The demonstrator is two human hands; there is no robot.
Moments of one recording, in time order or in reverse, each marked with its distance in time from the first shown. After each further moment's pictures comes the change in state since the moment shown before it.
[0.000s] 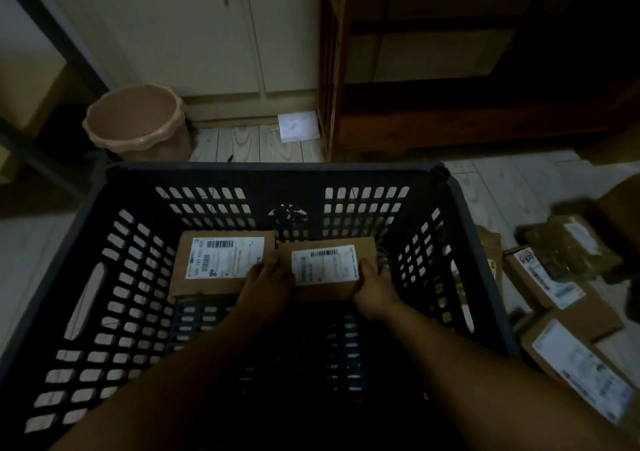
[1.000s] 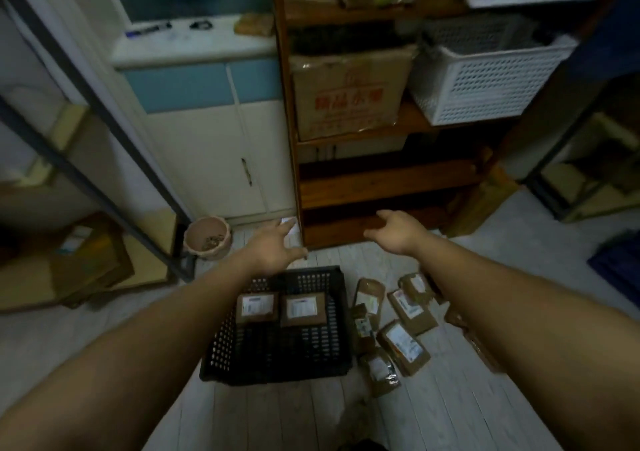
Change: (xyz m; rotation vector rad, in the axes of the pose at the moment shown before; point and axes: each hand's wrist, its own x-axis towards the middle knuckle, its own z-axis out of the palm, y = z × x) left_hand -0.377 0.123 -0.631 -0.617 0.132 -0.132; right_hand -0.519 -0.204 -0.518 -0.055 0.198 -0.137
